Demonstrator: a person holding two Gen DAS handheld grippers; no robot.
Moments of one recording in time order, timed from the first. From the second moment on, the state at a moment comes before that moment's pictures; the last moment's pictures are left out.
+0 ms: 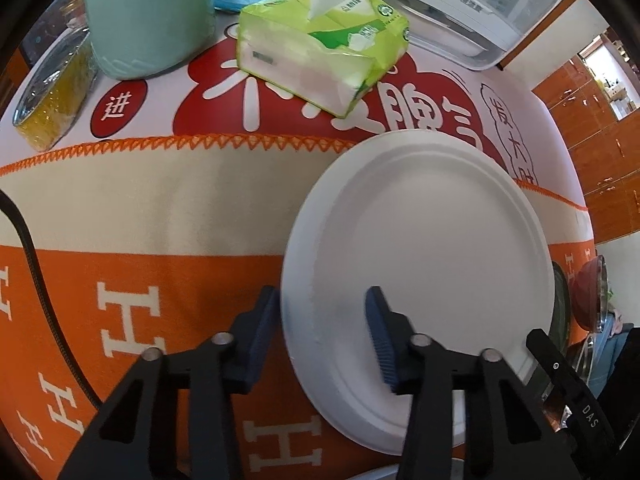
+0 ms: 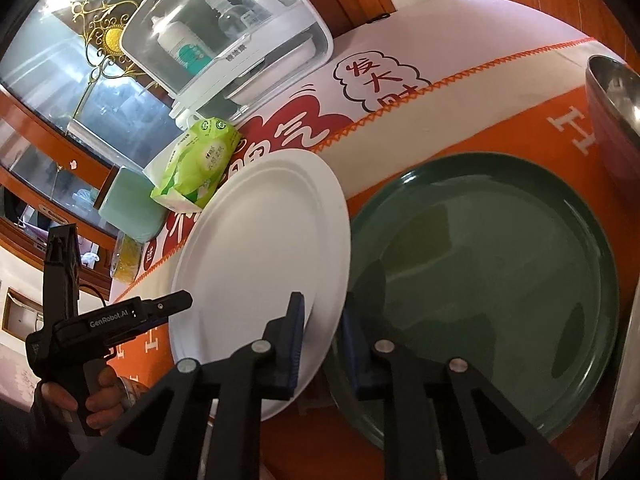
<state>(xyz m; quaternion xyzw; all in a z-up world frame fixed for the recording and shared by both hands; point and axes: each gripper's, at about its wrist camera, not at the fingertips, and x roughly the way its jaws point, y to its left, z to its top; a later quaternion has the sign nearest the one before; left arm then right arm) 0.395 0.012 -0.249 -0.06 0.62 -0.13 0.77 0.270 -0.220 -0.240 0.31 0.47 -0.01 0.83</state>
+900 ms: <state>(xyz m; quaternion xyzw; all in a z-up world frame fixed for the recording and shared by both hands) 0.353 0.010 -0.191 -0.08 0.57 -0.15 0.80 0.238 -0.229 -0.175 0.29 0.42 -0.01 0.86</state>
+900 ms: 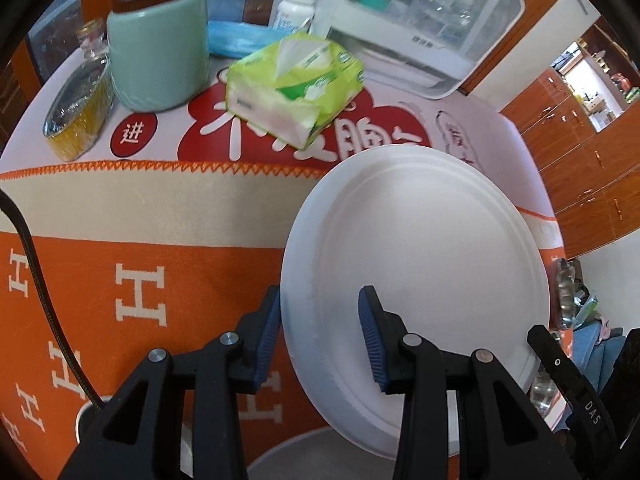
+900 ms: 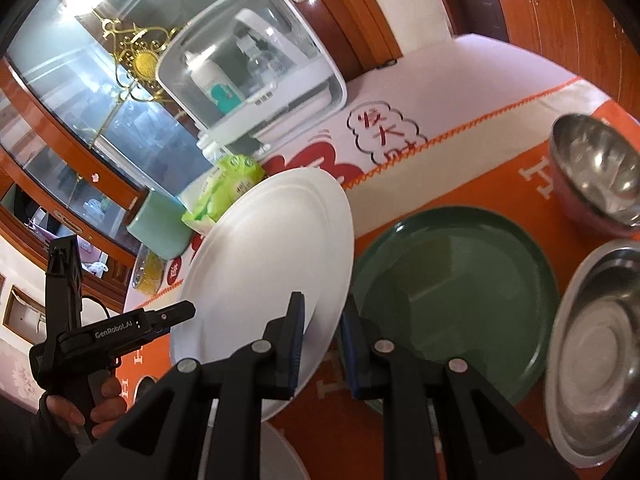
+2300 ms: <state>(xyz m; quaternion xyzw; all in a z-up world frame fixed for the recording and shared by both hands) 0.138 -0.028 -0.075 -0.01 0.48 -0.26 0.84 0.026 -0.249 -0.086 0.26 0.36 -0.11 0.89</state>
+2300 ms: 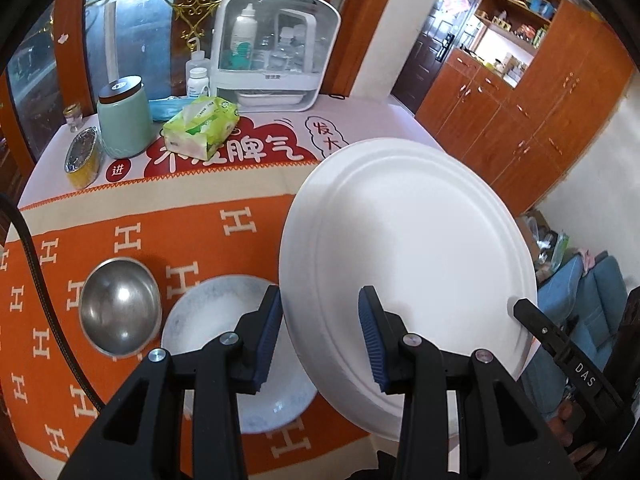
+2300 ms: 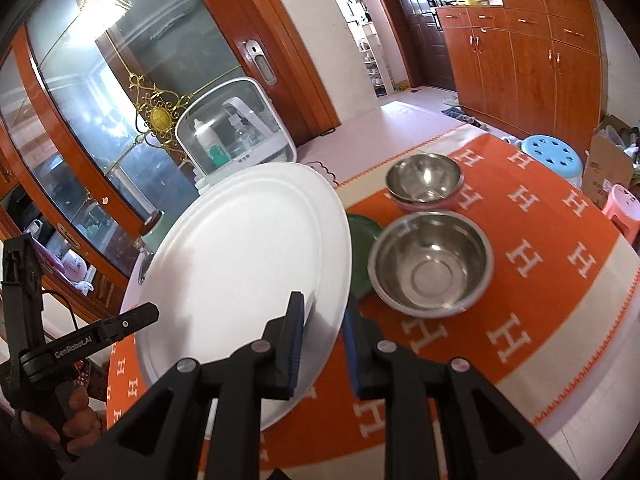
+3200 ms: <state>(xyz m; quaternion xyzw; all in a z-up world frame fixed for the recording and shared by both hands) 0.034 -0.051 -0.157 -0.01 0.58 -0.22 0.78 -0.059 -0.259 -0.154 0.23 0.50 -0.12 0.83</state>
